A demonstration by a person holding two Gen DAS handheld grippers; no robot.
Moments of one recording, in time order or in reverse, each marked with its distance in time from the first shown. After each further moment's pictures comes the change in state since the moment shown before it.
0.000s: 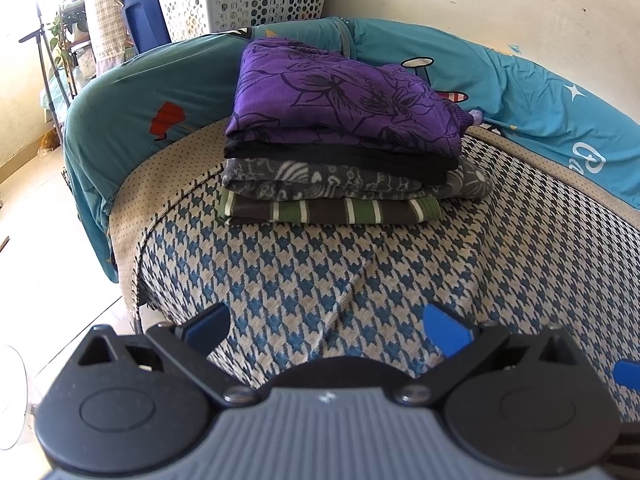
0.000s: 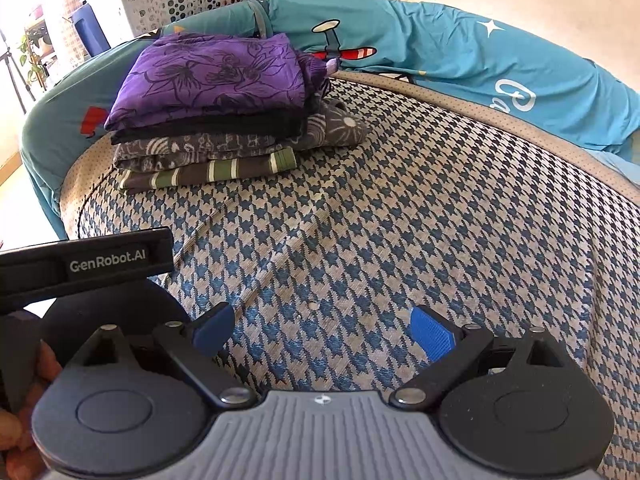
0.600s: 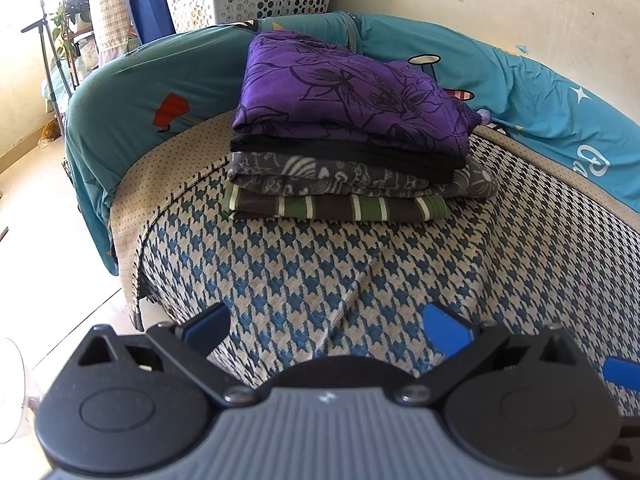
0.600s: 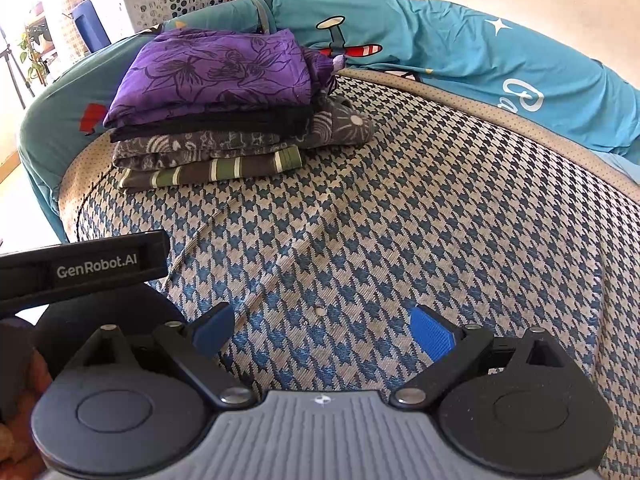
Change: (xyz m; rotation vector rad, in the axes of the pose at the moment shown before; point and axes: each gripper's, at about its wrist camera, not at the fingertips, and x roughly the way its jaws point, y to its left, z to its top) left arm 0.004 0.007 0.002 -0.022 0.019 -0.004; right arm 0.010 0.009 0.004 -0.010 0.007 0.005
